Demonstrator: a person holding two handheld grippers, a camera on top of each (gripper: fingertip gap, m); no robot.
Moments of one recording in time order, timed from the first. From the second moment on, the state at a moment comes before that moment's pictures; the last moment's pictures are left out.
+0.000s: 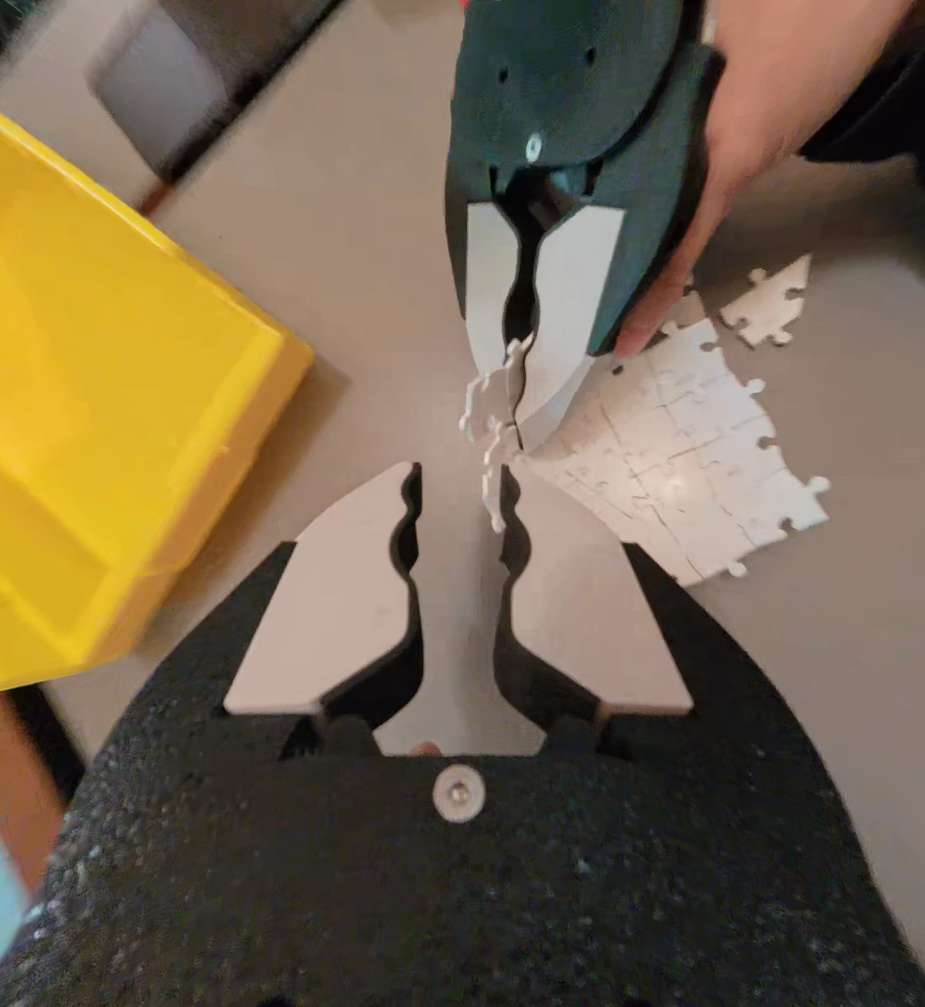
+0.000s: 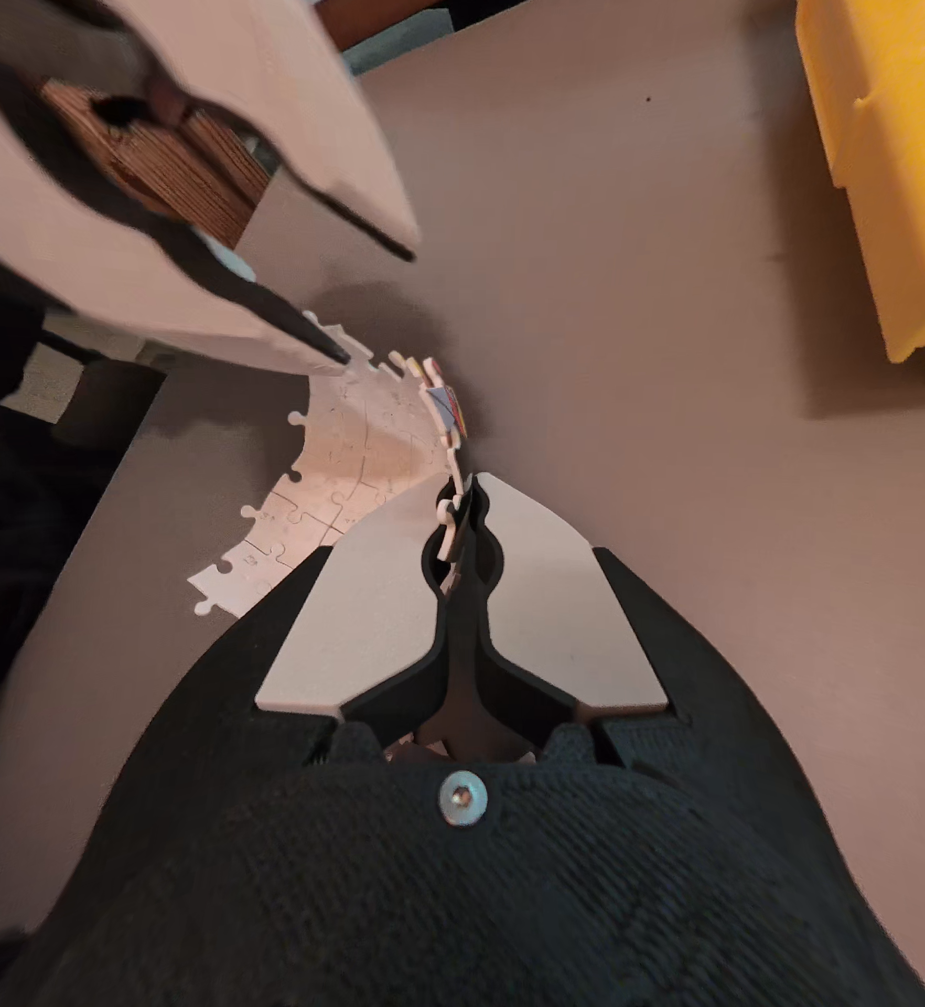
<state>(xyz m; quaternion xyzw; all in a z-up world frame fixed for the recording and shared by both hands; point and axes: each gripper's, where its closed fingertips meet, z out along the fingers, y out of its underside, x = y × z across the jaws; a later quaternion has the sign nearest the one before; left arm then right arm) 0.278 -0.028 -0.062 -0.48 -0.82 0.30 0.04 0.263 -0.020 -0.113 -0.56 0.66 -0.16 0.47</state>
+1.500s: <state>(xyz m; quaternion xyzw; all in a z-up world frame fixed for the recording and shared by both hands) 0.270 -0.002 -0.114 -0.44 -0.88 0.00 0.19 0.268 -0.006 -0.110 -0.60 0.62 -0.16 0.47</state>
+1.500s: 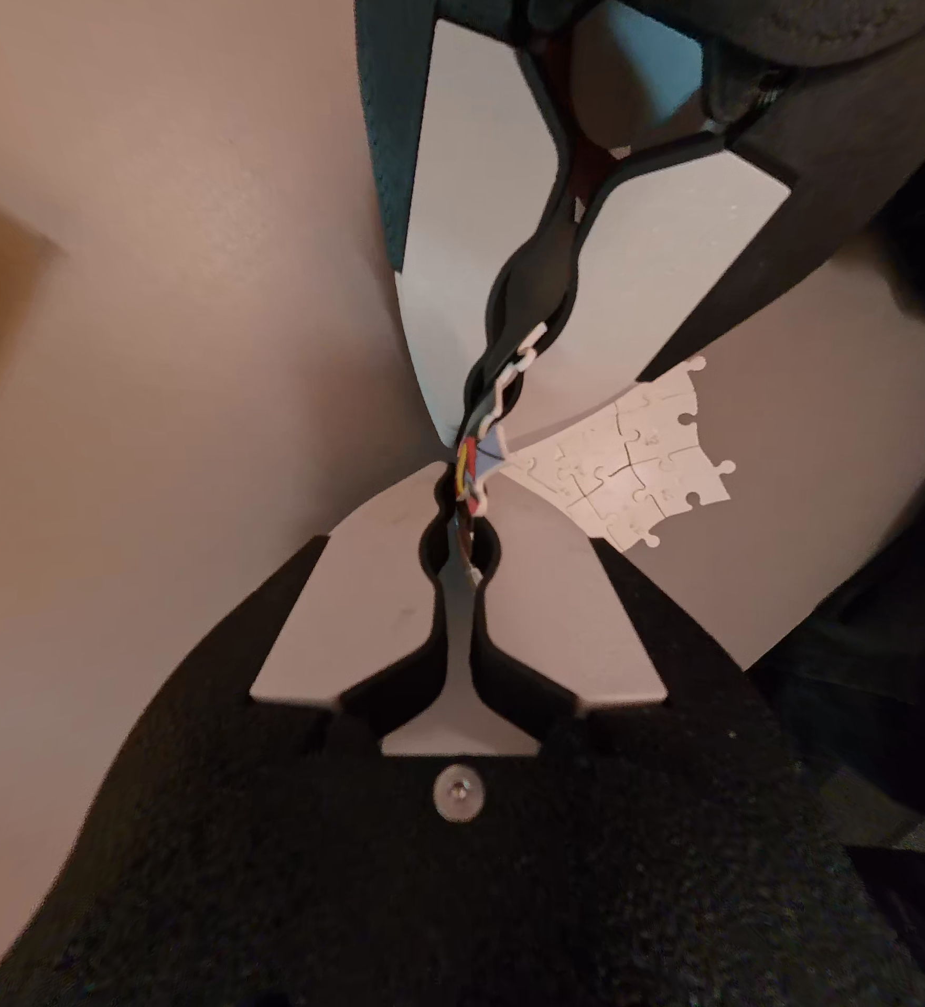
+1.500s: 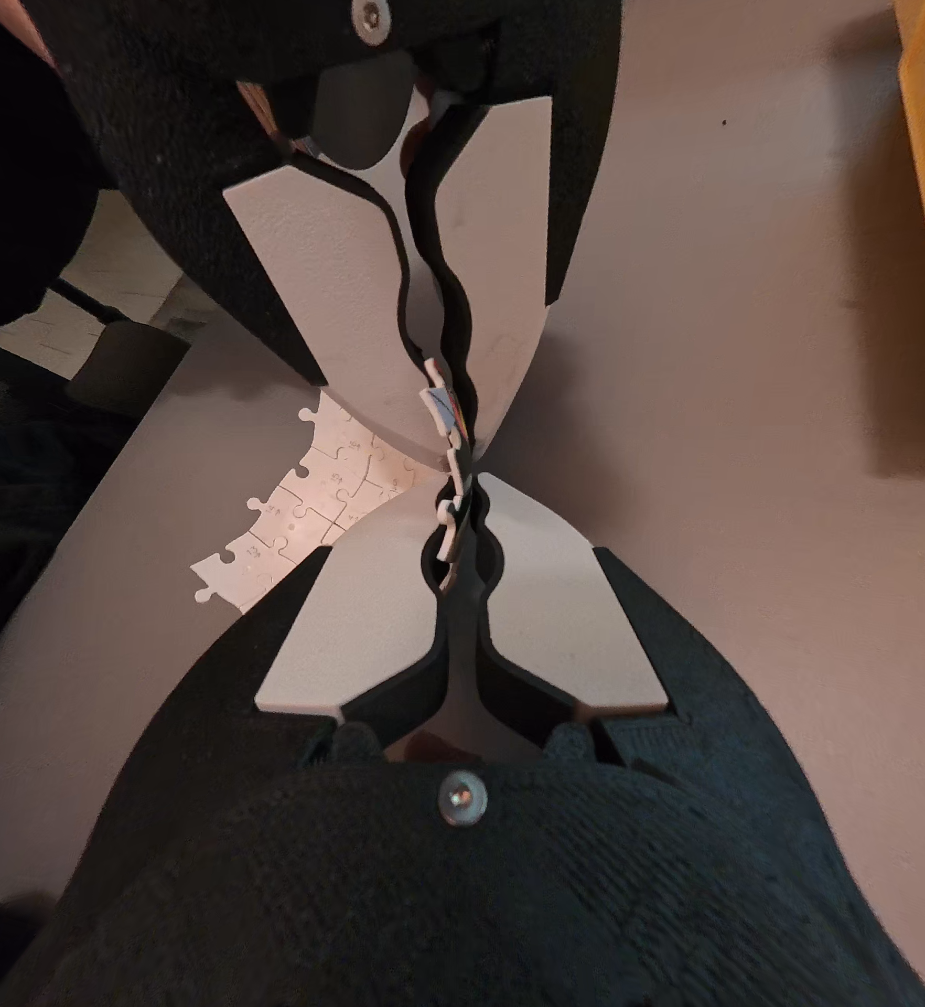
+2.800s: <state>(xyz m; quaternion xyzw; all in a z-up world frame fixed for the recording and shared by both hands) 0.276 0.004 -0.109 -0.47 -0.87 0.02 0.18 0.264 0.006 -0.118 -0.65 0.59 -0.16 0.46</state>
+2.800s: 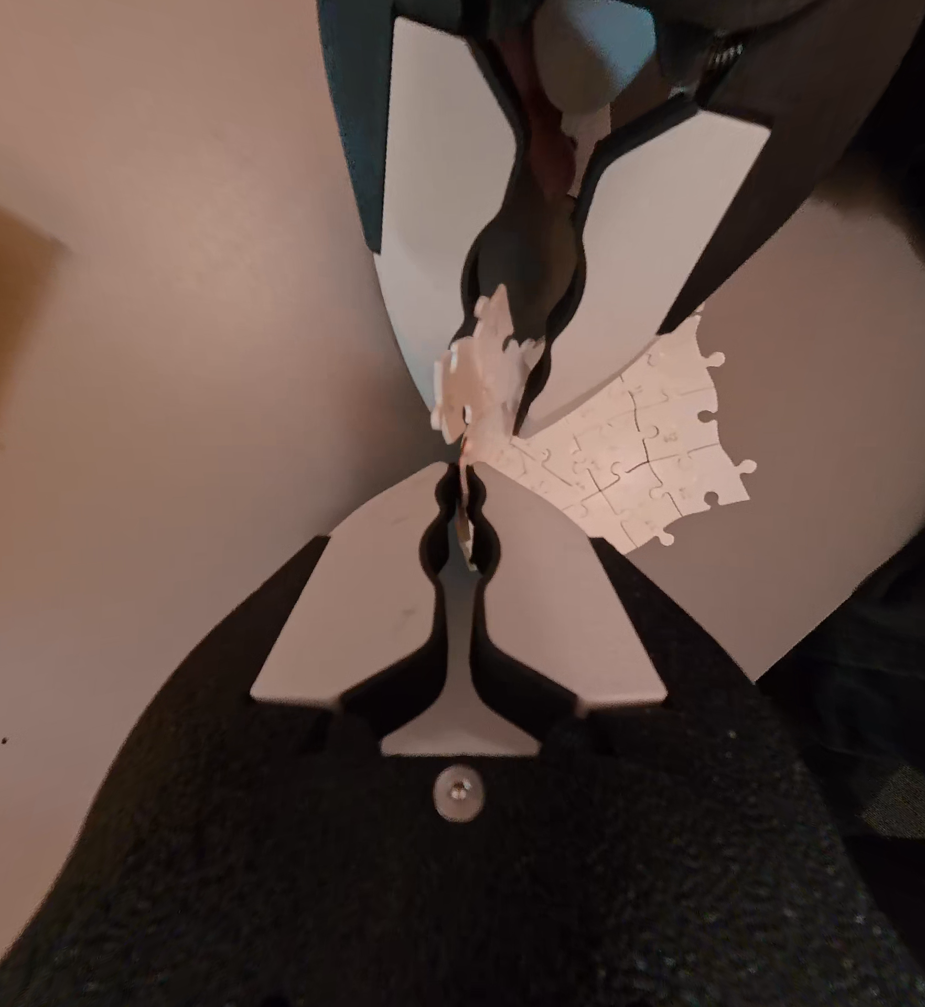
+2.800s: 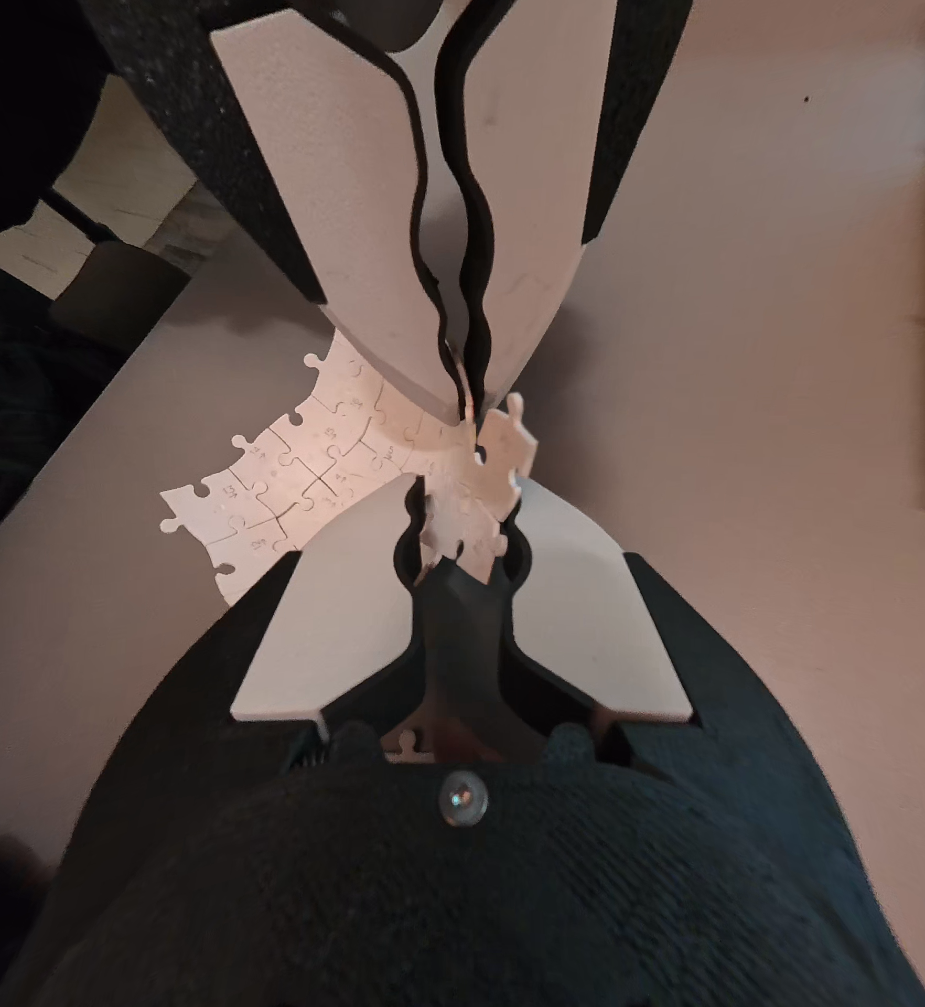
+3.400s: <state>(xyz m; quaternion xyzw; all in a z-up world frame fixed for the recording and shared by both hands) 0.275 0.002 -0.109 -0.48 -0.86 0.03 0.16 0.259 -0.003 -0.094 -0.60 0.59 -0.18 0.51</state>
